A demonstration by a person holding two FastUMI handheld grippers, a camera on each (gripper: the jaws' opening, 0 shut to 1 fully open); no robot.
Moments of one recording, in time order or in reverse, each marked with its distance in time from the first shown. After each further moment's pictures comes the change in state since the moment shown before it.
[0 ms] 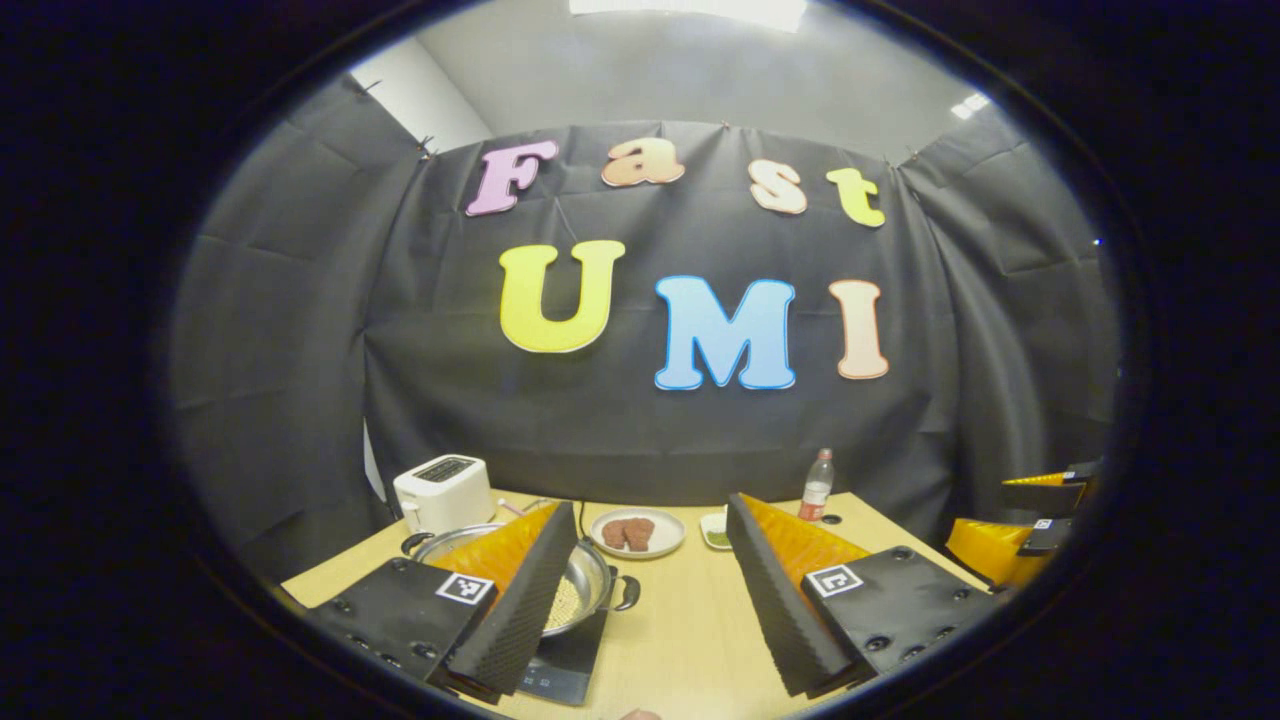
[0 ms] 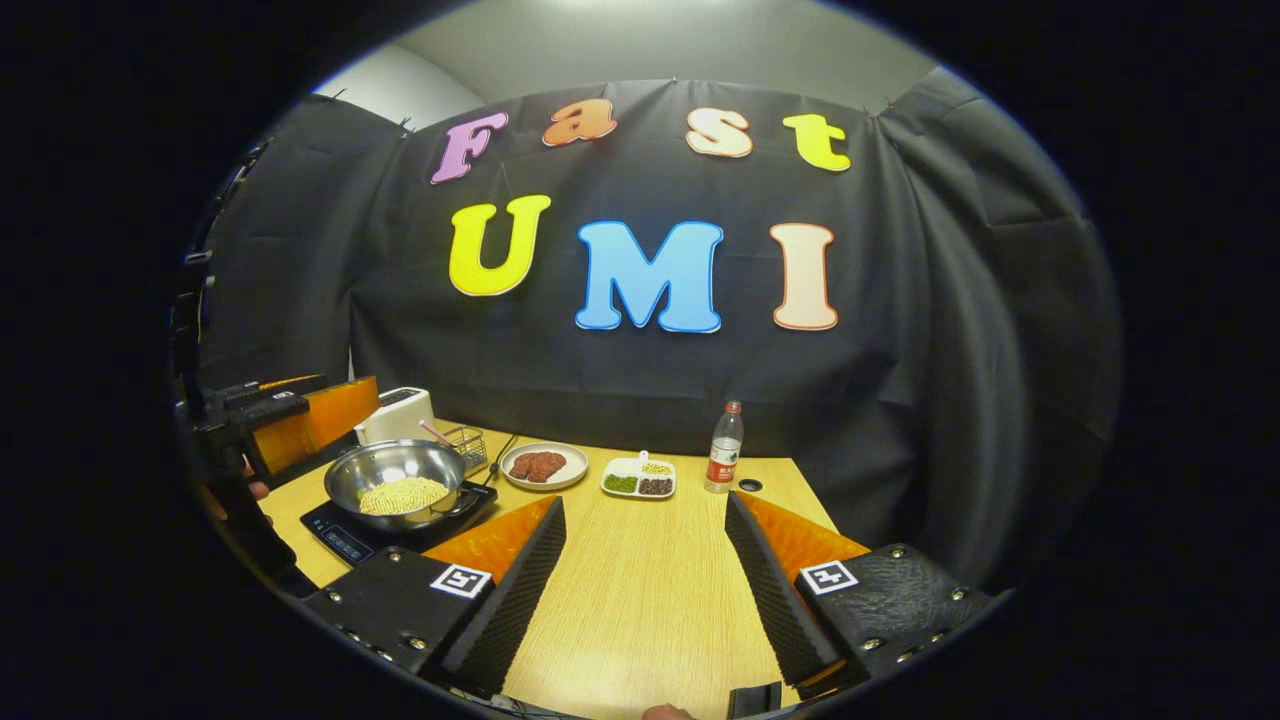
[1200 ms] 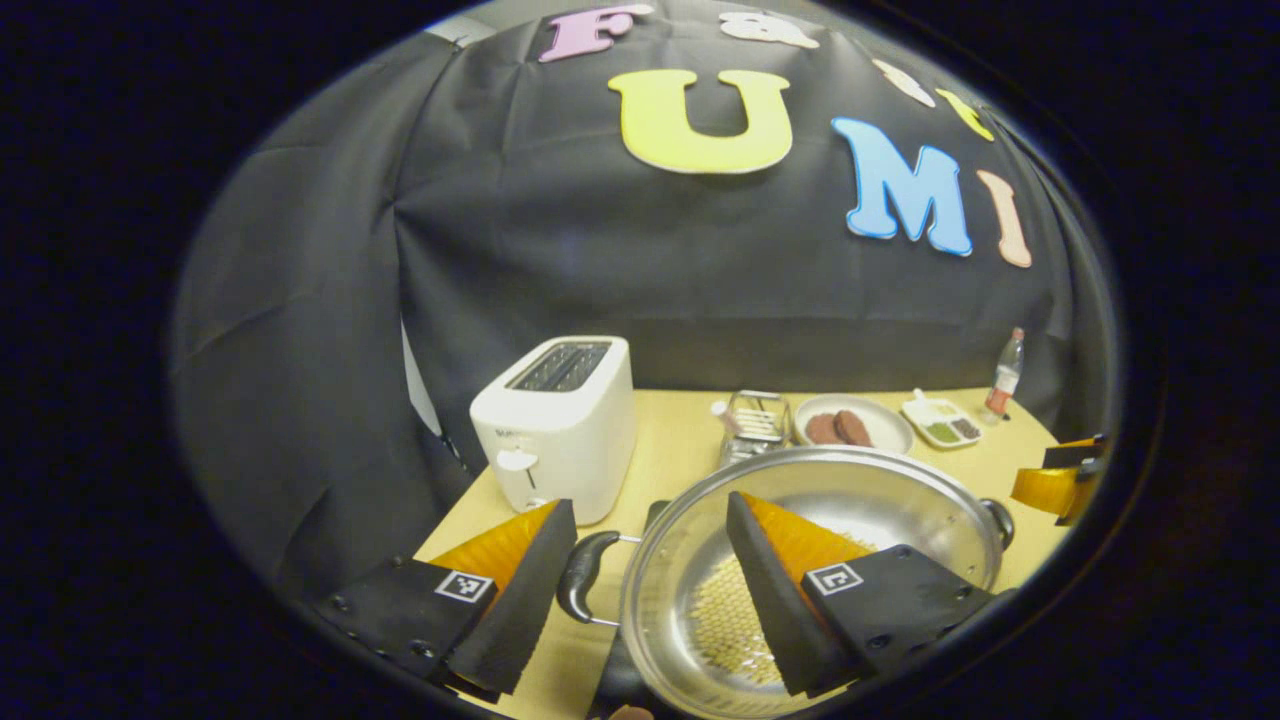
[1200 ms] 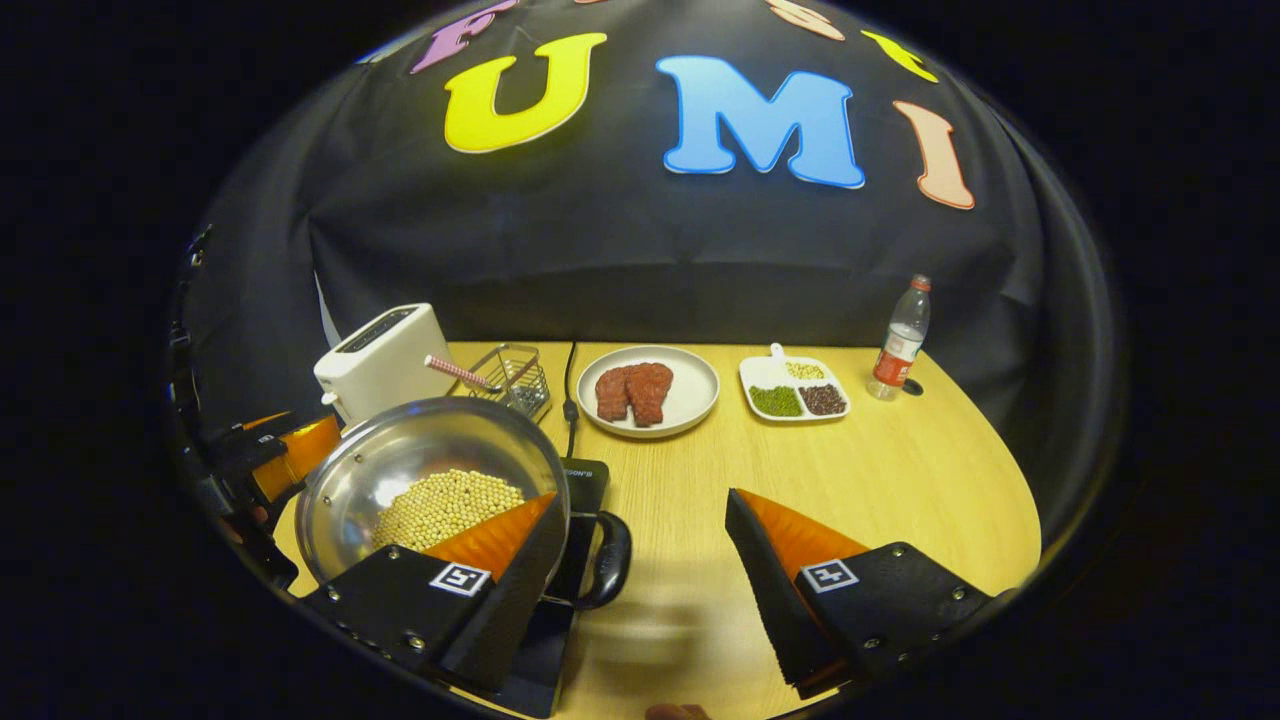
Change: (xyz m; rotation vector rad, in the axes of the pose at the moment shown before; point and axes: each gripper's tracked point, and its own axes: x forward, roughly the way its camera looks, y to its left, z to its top) left arm 0.200 0.310 -0.177 0.014 0.348 0.118; right arm 0.228 0.215 -0.087 0.087 0.347 0.008
